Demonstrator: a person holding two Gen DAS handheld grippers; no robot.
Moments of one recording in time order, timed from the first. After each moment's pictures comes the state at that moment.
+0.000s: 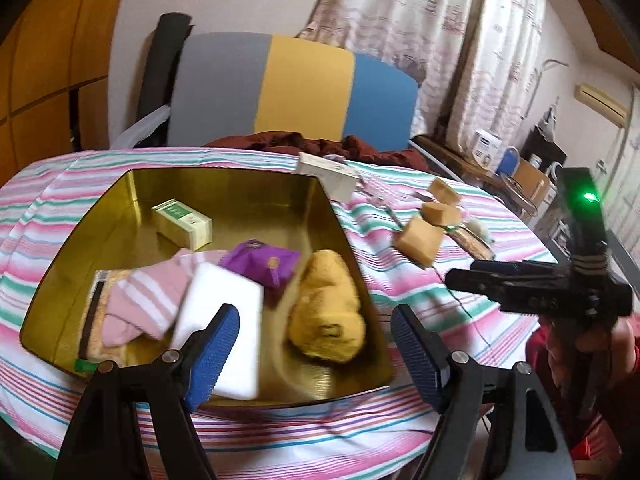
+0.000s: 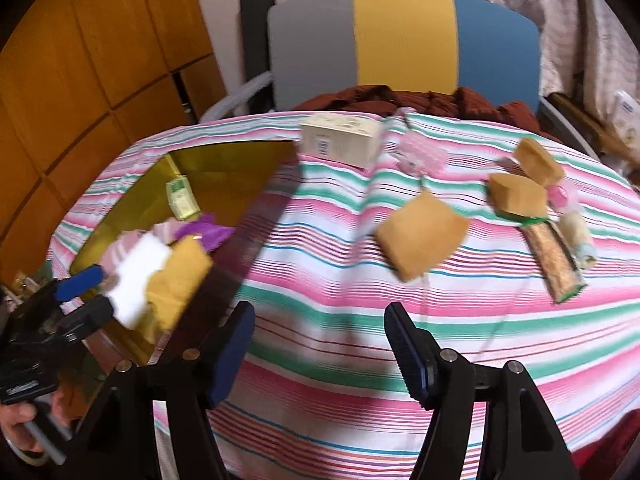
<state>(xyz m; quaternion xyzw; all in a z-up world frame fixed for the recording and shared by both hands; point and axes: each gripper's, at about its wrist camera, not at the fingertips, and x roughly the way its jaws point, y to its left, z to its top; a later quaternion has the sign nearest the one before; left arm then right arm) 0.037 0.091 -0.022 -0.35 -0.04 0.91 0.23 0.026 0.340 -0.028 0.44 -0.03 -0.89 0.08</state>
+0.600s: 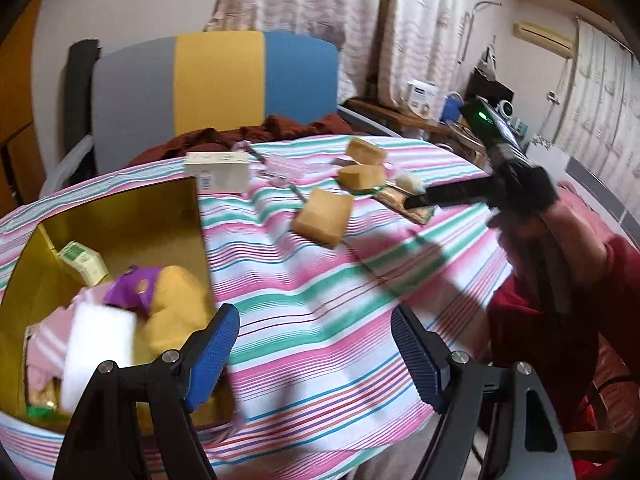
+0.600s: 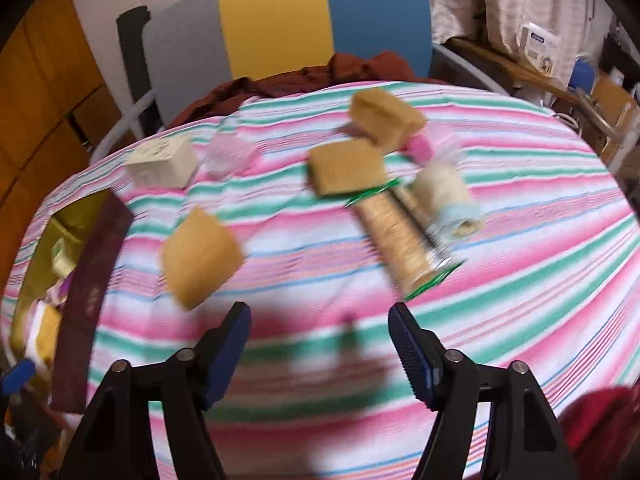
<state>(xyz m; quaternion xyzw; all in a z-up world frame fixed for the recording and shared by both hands) 0.054 0.189 -0.015 -0.36 0.05 0.87 0.33 -0.013 0.490 -0.034 0.47 -0.07 -0.88 -0.07</state>
